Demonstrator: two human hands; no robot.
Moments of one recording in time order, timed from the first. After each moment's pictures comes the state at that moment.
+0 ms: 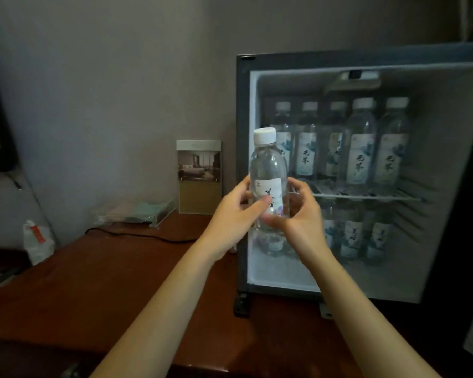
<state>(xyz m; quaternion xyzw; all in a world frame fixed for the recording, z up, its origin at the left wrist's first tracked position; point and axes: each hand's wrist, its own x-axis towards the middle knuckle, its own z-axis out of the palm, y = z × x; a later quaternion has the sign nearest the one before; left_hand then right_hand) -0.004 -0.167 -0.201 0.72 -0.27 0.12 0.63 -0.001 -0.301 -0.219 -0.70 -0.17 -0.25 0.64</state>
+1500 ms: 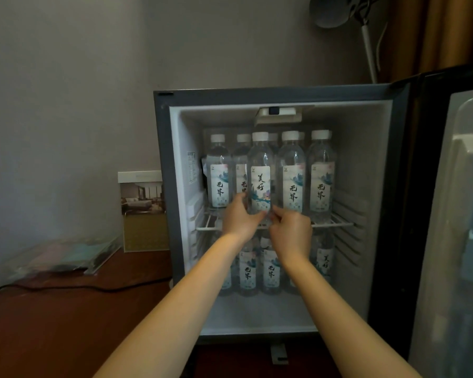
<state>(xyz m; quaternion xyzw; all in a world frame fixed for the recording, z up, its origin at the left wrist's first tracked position) 0.102 -0.306 -0.180 0.79 -0.16 0.17 0.57 0.060 -0.393 -0.199 -0.83 0.05 -0.42 0.37</state>
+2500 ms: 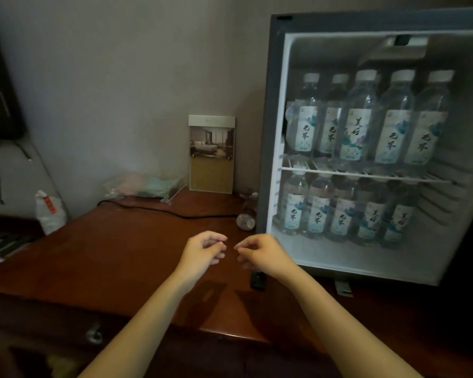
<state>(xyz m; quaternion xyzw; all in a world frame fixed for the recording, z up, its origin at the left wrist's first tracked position) 0.016 -0.080 -0.333 0.76 -0.02 0.07 0.64 0.027 -0.237 -0.315 -0.88 -0.13 0.03 0.46</state>
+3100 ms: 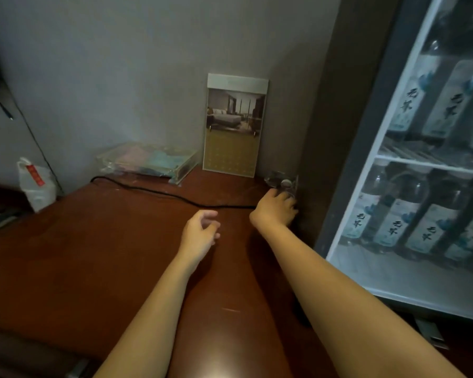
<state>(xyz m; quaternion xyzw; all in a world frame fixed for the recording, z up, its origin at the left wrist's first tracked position) 0.148 -0.009 -0.381 0.75 0.05 0.12 0.64 0.209 -0.142 -0.336 -0.98 0.13 -0.08 0.14</state>
